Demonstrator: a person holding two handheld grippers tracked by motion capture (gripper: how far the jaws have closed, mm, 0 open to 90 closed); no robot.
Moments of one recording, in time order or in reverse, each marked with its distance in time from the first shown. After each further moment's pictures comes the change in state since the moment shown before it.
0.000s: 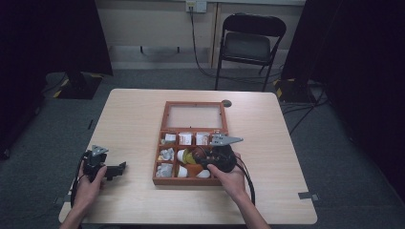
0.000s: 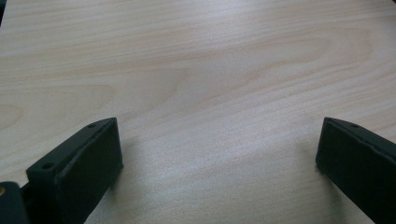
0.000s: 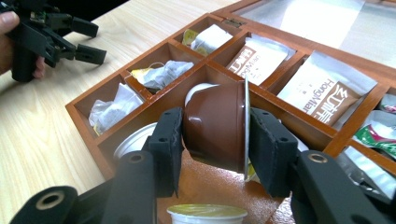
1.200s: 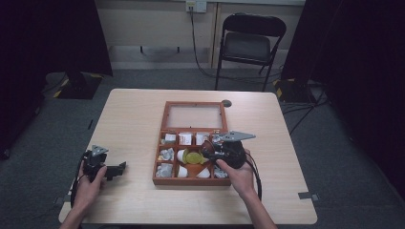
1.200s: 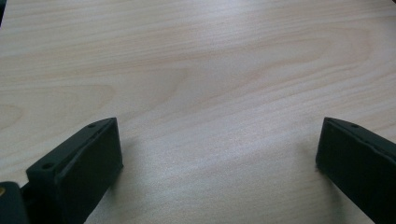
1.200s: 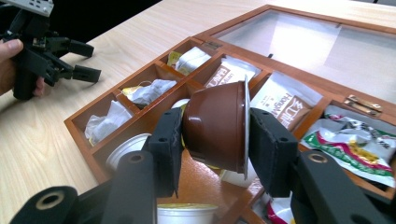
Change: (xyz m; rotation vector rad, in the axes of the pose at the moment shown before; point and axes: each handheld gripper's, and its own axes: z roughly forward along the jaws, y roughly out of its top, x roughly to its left) left arm 0.000 0.000 0.000 0.000 -0.001 -0.001; right arm -0.015 0.007 -0.026 -0.058 -0.027 0.019
